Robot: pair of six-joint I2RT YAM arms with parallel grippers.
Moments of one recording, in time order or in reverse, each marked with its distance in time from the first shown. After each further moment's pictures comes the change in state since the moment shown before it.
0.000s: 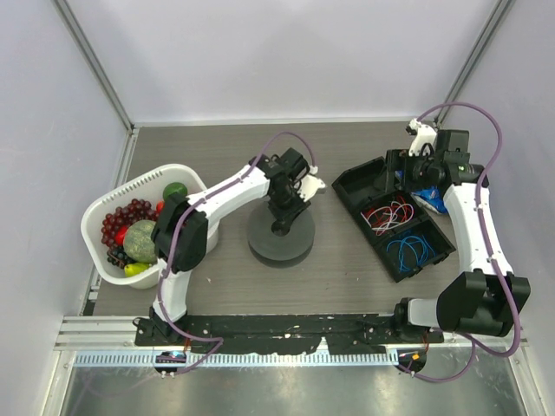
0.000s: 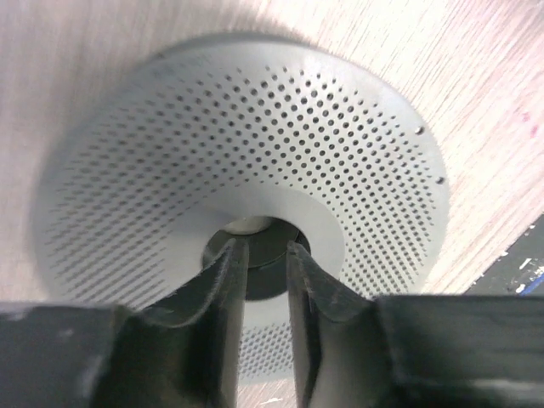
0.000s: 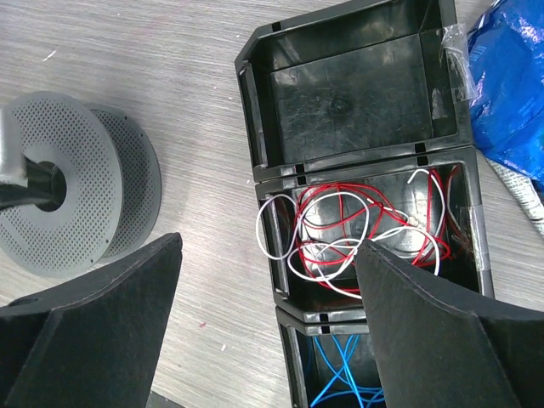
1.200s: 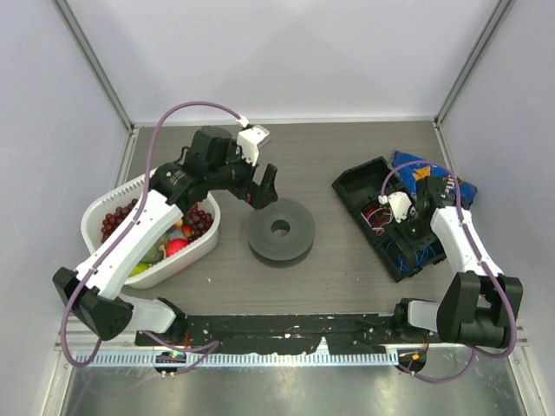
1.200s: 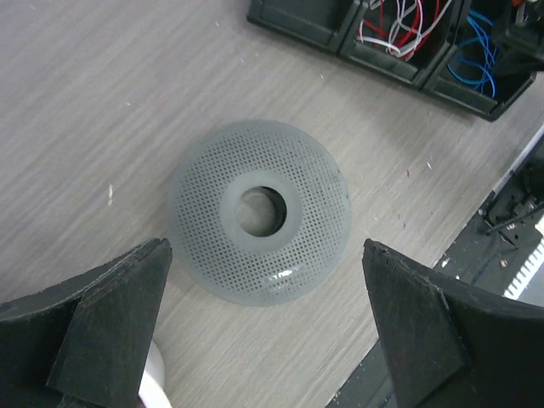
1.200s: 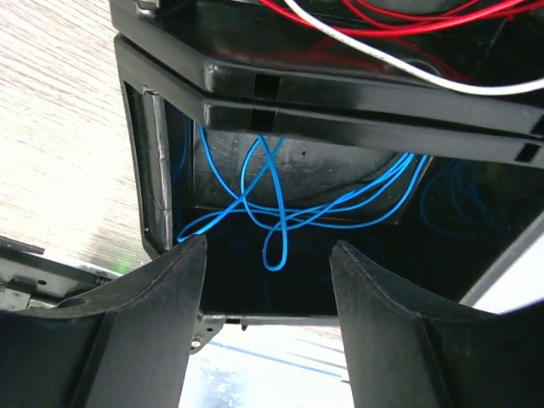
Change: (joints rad) left arm 0.151 -0.641 -0.176 0.179 0.056 -0.273; right arm 0.000 -0.071 -0.337 -0.280 0.389 -0.623
